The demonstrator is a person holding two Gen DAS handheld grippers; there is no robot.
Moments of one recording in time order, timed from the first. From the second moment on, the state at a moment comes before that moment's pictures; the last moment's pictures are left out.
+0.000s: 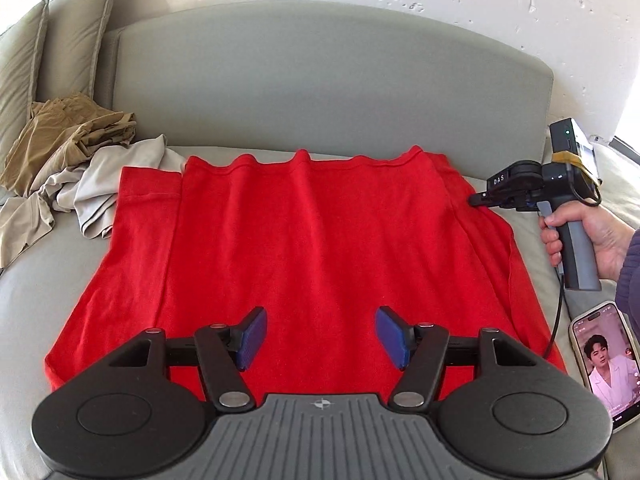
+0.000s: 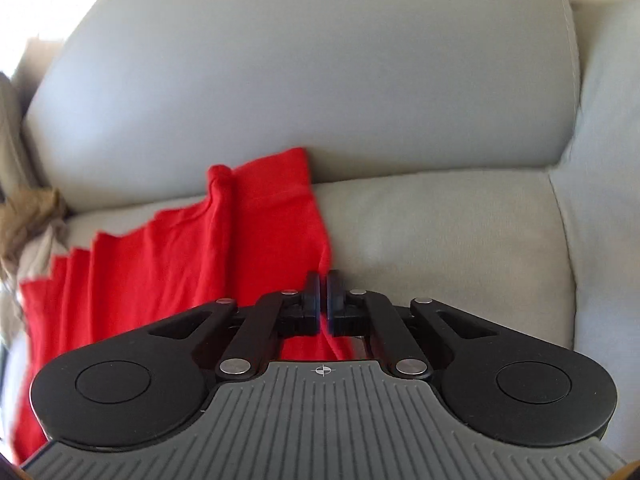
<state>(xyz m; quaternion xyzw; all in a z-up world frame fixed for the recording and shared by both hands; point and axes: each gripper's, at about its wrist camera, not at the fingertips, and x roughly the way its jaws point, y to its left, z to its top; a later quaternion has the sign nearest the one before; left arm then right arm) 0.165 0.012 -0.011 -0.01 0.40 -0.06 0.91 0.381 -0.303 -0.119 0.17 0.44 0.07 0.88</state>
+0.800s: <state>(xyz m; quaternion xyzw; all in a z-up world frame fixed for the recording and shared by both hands) 0.126 -0.003 -0.009 -0.01 0.43 -0.08 0.90 0.300 -0.199 -0.072 -0.01 0.47 0.06 0.88</state>
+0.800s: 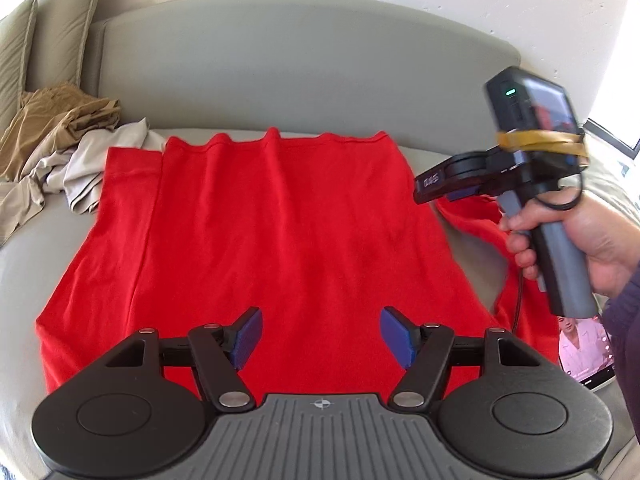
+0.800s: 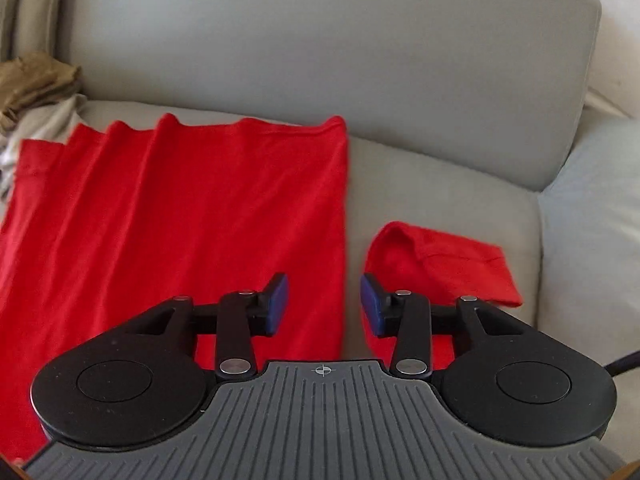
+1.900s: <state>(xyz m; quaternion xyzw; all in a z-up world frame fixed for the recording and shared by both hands) 0.122 -0.019 -0.024 -0.01 0.45 -0.12 0.88 0.299 -0.258 -0.102 -0.17 0.42 0.05 0.89</state>
